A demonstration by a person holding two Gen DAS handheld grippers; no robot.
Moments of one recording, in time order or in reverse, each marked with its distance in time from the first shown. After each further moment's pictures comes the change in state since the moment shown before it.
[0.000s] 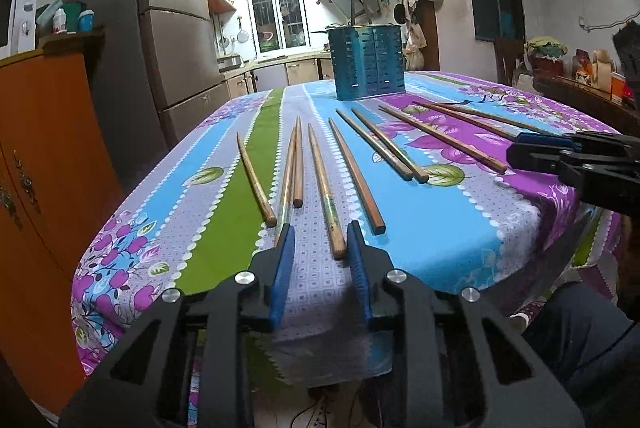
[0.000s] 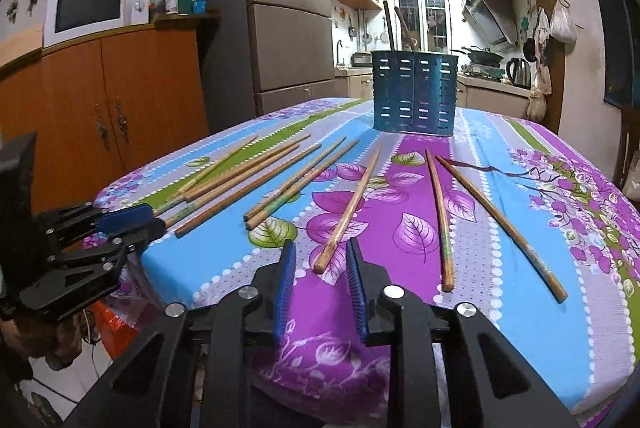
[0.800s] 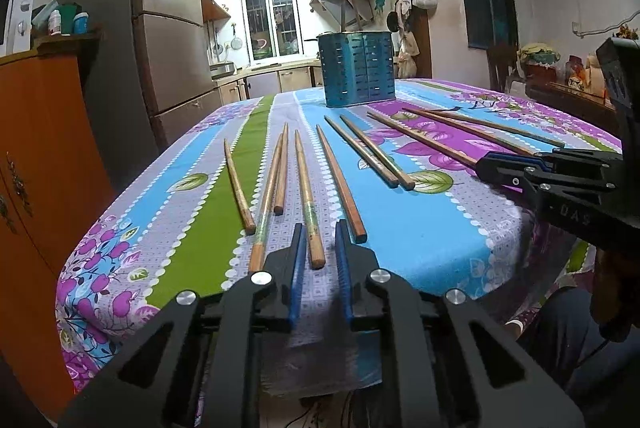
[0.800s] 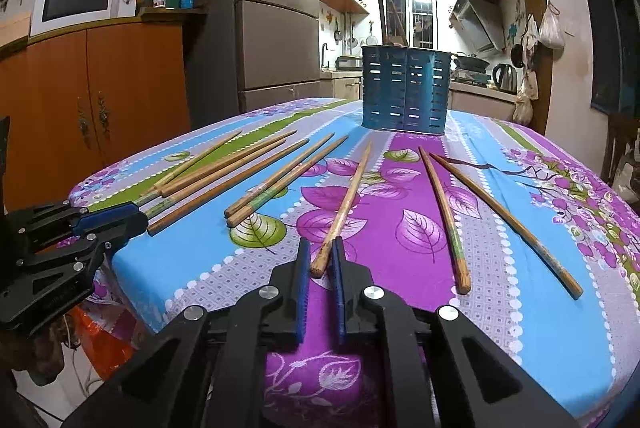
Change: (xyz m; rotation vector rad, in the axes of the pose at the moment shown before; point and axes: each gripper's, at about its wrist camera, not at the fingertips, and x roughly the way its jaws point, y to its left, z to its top) left arm 0.002 -0.011 -0.006 -0.001 -0.036 -0.030; right arm 0.018 0.008 -0.009 -0.011 -0.020 -0.069
